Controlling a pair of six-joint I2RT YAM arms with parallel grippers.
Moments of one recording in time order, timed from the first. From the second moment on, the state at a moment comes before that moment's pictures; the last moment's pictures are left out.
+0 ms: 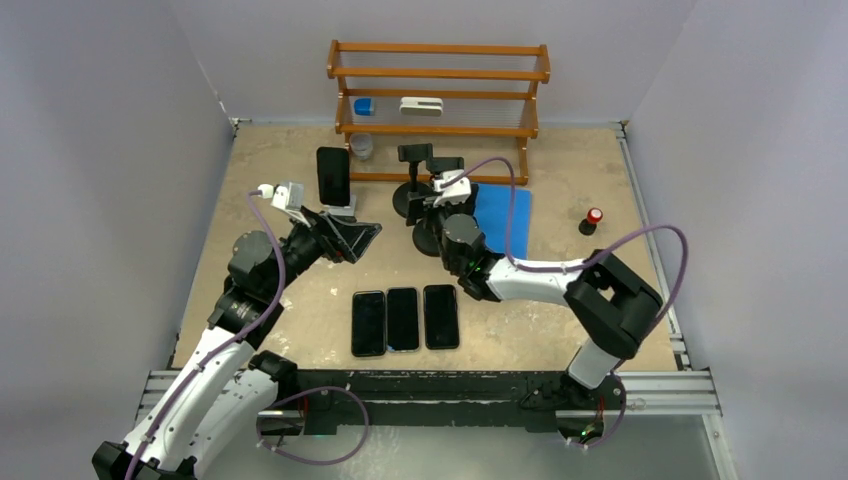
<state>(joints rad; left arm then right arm) -0.40 0.66 0.63 0.06 0.29 -0.60 0.89 1.69 0.87 0.84 0.65 0.05</state>
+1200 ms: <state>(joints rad) -0.41 1.01 0.85 -0.23 -0.12 -0.33 0.90 0.72 0.35 0.31 0.34 0.54</state>
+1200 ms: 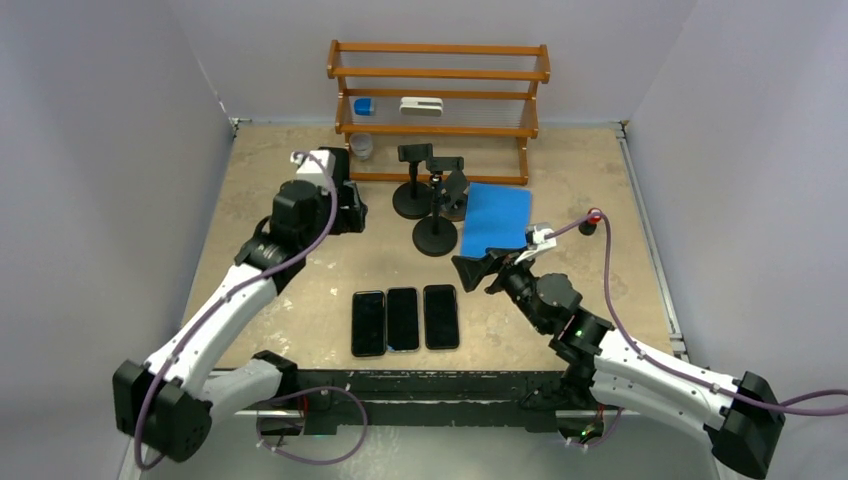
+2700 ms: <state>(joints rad) -0.12 1.58 0.86 0.29 0.01 -0.22 0.90 0.64 0.35 0.31 0.27 0.54</state>
